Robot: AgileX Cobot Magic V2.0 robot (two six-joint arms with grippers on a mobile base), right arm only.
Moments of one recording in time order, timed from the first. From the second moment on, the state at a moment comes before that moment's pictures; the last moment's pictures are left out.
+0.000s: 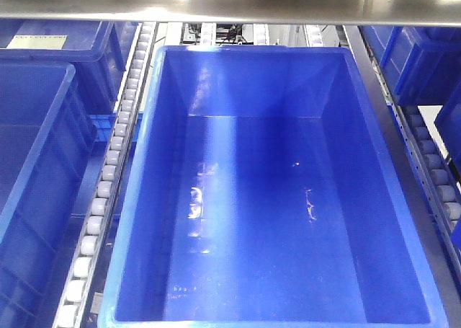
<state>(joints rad) 0.15 0.08 -0.22 0.06 0.31 -0.13</state>
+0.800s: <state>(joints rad) 0.22 0.60 -0.59 0.13 0.50 -0.19</state>
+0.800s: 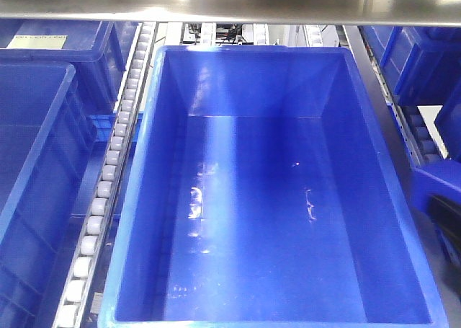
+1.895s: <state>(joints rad) 0.39 1.86 -1.32 0.21 0.93 -0.32</state>
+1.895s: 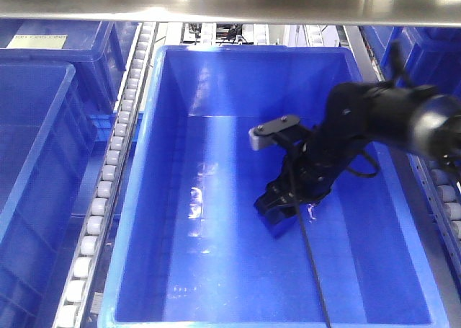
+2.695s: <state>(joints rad) 0.39 1.92 -1.35 0.19 0.93 -0.31</state>
